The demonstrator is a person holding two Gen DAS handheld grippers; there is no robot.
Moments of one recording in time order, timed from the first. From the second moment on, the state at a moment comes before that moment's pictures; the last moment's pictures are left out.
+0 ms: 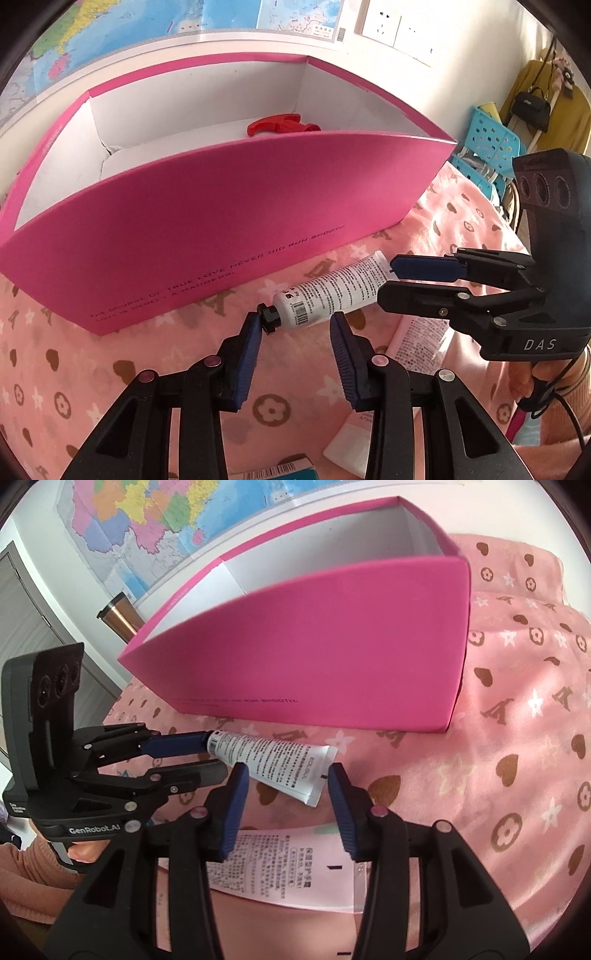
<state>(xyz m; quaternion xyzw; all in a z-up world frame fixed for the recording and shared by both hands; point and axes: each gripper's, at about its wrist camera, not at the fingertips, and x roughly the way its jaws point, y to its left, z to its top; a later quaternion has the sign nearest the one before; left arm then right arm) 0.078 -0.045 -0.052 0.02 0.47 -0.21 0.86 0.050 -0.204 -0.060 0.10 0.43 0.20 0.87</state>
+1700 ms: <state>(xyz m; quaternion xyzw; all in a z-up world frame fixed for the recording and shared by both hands) 0.046 -0.053 0.035 0.01 0.37 -0.23 0.90 0.014 -0.217 0.027 0.06 0.34 0.21 0.92</state>
